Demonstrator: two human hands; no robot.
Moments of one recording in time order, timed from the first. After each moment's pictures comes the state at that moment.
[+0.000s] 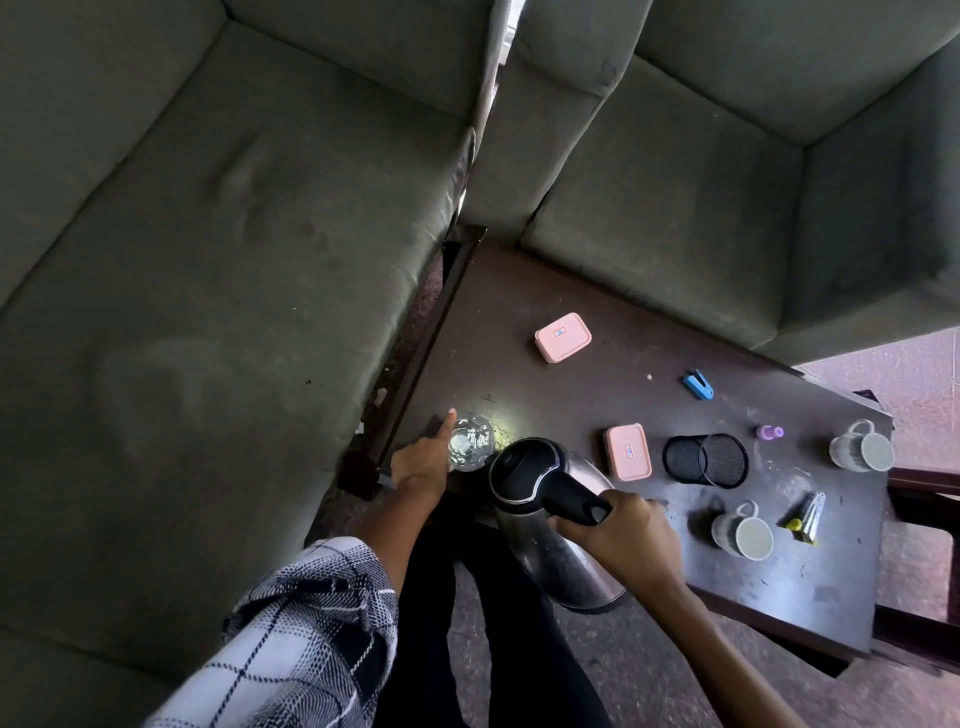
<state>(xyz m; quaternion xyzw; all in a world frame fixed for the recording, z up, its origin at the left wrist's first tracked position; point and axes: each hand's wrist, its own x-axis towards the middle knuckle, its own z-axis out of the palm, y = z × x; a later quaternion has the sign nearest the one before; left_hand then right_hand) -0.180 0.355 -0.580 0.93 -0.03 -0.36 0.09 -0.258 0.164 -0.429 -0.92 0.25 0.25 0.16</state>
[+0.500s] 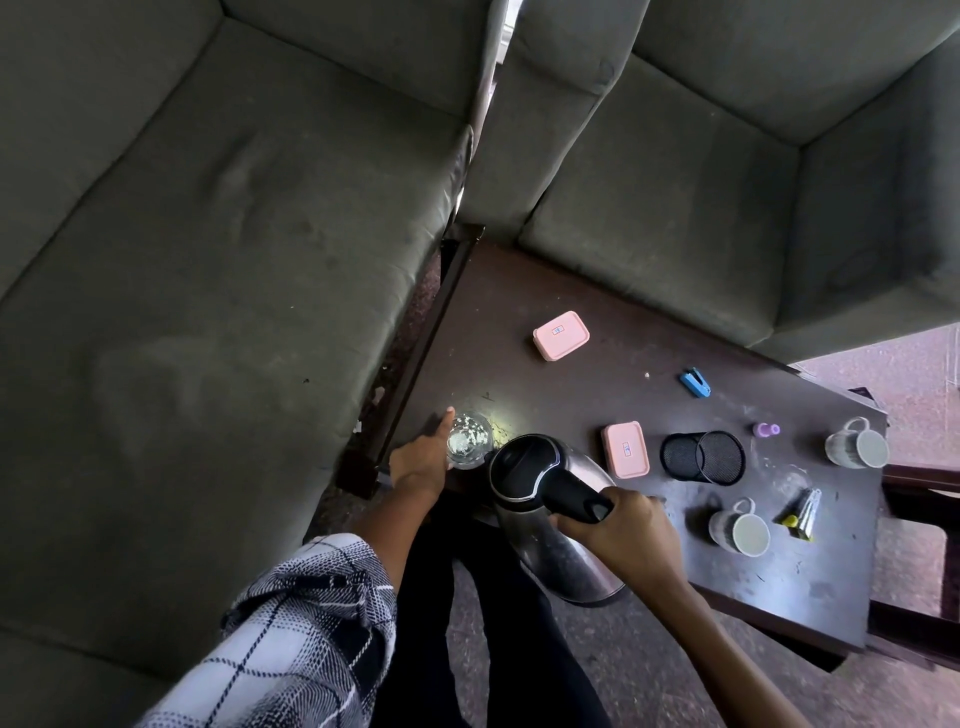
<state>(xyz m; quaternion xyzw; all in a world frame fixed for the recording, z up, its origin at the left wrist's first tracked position) -0.179 0.356 -0.577 0.93 -0.03 -0.36 0.09 -0.260 0.162 -0.427 -0.92 0.25 0.24 0.19</state>
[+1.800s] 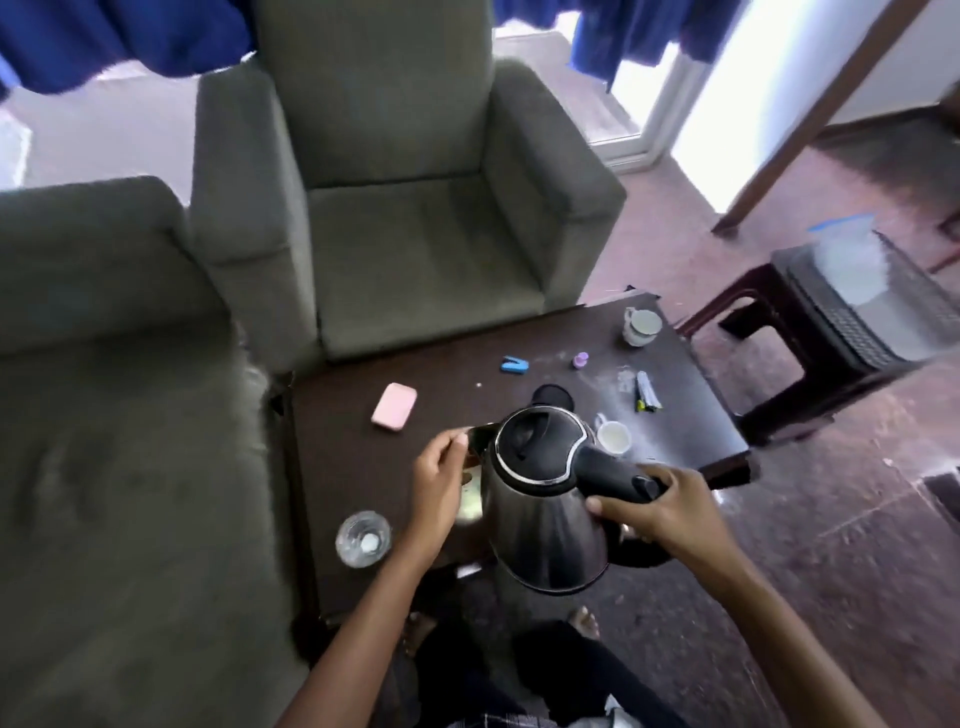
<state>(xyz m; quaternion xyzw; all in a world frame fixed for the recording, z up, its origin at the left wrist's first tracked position) -0.224 0.211 -0.376 0.71 -0.06 -0.31 0.63 -0.395 0.074 -0.297 -0.74 0.44 -0.07 0.51</state>
